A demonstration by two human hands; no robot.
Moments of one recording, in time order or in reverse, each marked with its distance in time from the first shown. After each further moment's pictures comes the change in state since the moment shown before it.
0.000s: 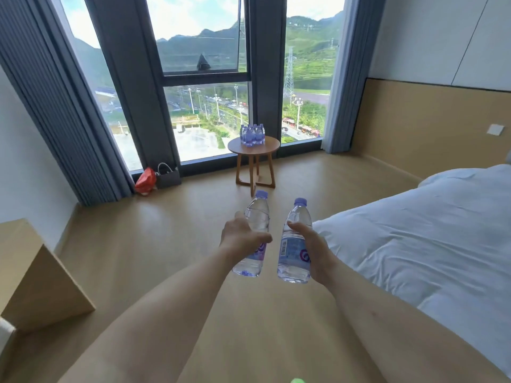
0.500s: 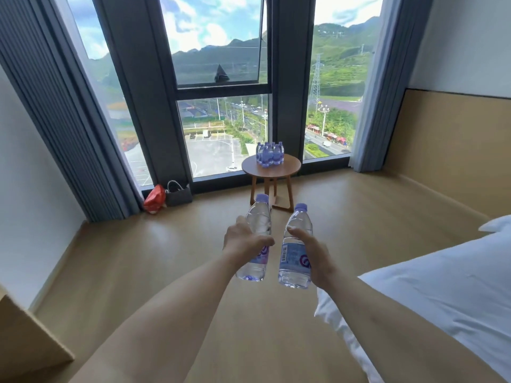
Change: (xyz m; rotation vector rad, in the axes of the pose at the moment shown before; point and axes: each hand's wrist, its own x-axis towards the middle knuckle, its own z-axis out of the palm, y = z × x) left_hand 0.323 0.063 0.036 -0.057 0.080 -0.065; right_hand 0.327 -0.132 0.008 -0.034 -0.097 -0.008
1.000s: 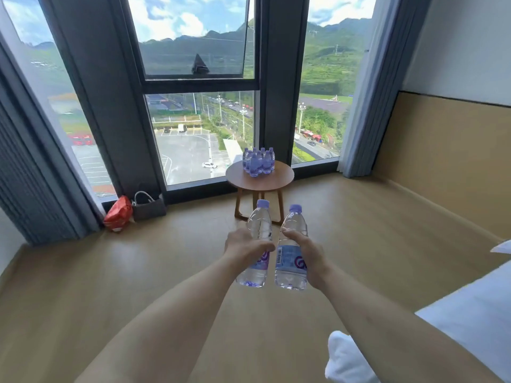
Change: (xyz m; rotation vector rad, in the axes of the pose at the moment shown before) left_hand 0.329 -0.036 0.046 -0.083 -0.121 0.014; right_hand 0.313 -0.046 0.059 -0.026 0.112 0.005
